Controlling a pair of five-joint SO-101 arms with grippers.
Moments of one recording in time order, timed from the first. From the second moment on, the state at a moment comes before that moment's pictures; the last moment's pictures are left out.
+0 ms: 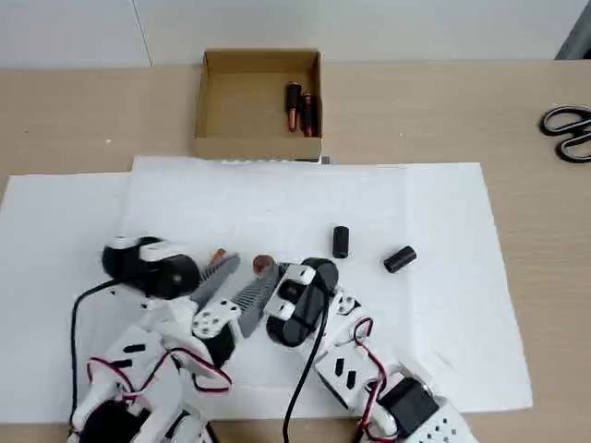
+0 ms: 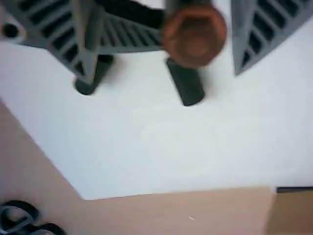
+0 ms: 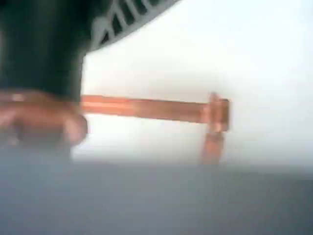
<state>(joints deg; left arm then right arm) 24.4 -103.3 71.3 63.2 22.5 -42.9 -102.8 92.7 35.6 10.9</state>
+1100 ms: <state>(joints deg) 4.1 -103.3 91.8 62.6 13.0 -22.5 -88.8 73.1 35.8 -5.9</state>
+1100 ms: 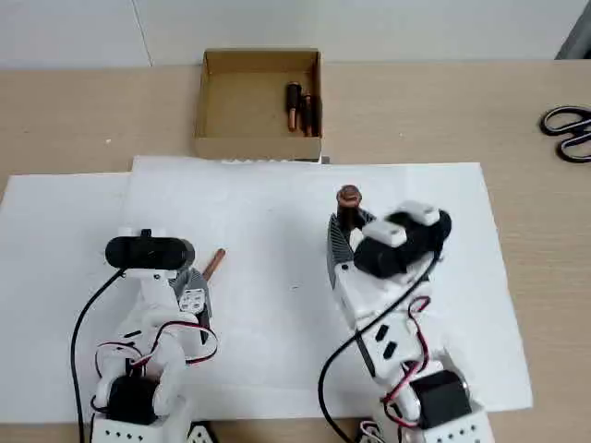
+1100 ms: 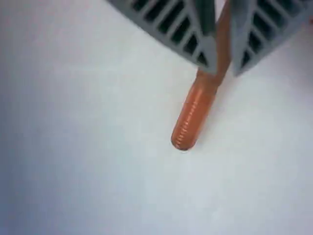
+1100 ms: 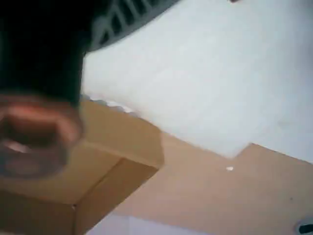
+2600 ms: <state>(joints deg) 4.1 -103.3 93.6 61.4 15.0 -18.5 71.1 -71.4 29.8 -8.1</state>
